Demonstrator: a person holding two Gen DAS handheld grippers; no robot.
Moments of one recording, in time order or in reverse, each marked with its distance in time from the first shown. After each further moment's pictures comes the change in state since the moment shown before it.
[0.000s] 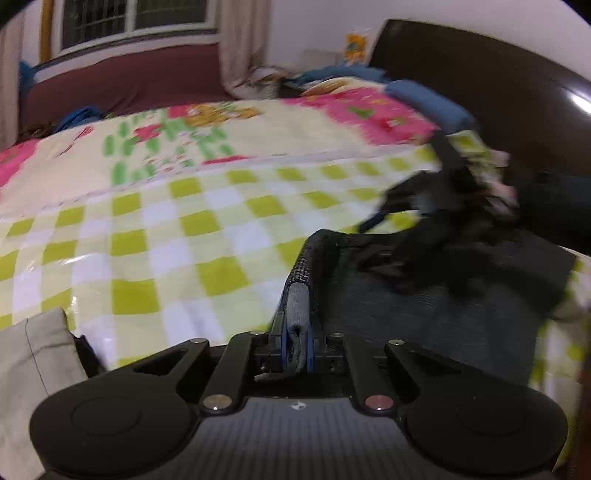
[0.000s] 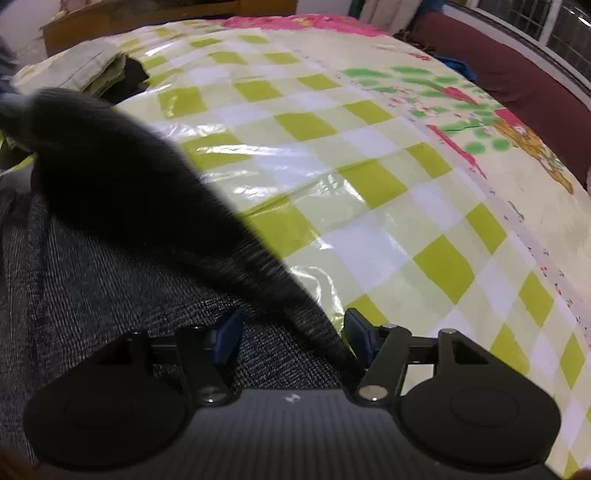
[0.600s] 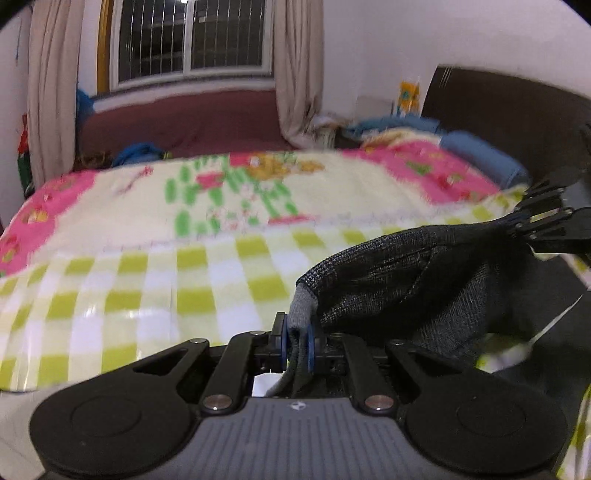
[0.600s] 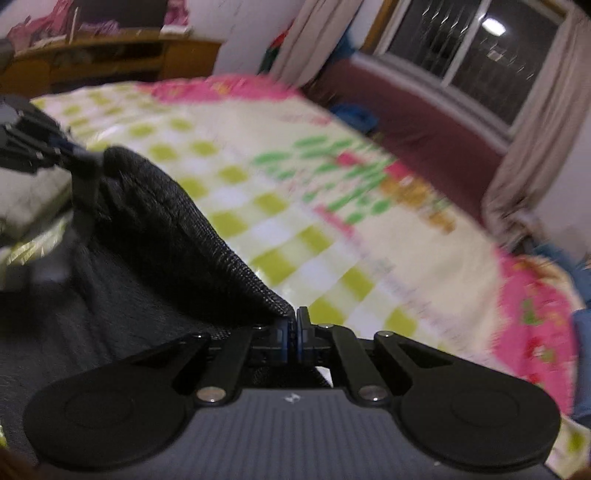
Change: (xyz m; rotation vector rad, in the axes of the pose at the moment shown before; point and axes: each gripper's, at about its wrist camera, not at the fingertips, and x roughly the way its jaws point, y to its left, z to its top) left arm -0.008 0.031 0.037 -0.059 -0.179 0.191; right arm -0.168 0.042 0.034 0.090 -0.163 -0.358
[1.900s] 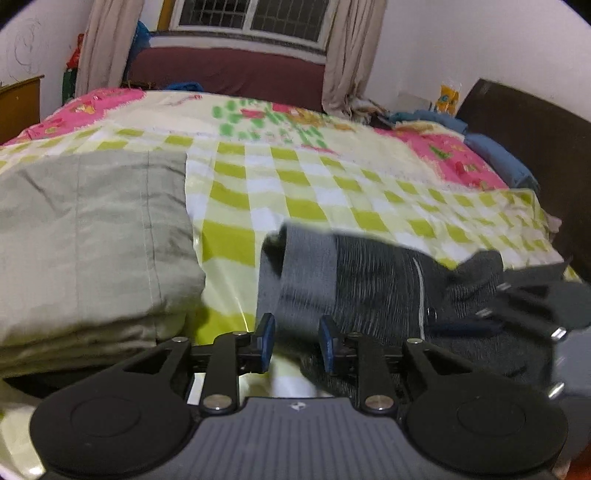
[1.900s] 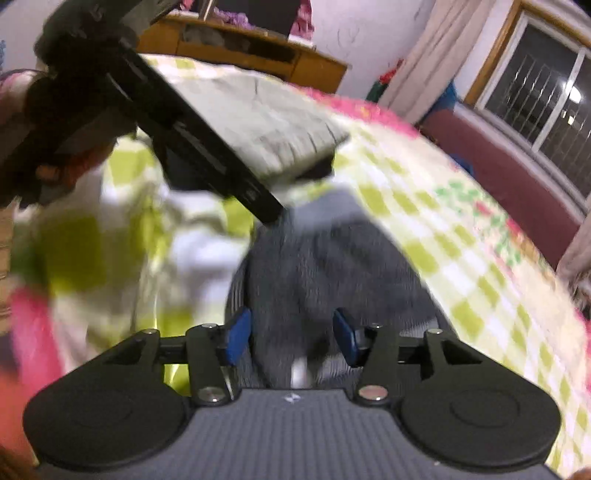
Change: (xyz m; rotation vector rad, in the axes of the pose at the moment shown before) left arm -0.055 0.005 -0.152 -0.246 0.060 0.024; right arm 0.028 0.288 -0.055 -0.210 -0.118 0.175
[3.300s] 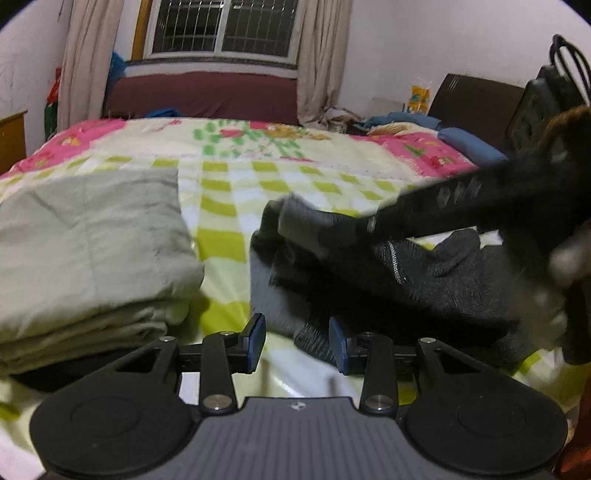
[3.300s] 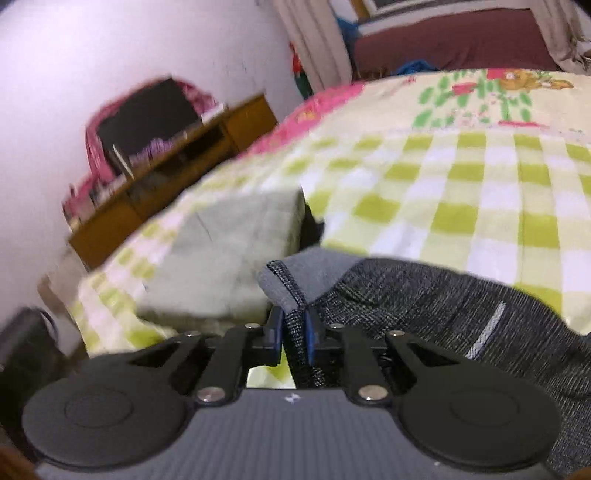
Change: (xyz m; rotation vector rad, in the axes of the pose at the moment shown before) left arm -0.030 -0.005 -0.025 0.112 -0.055 -0.032; right arm 0.008 -0.108 0.033 0.838 -0.099 0.315
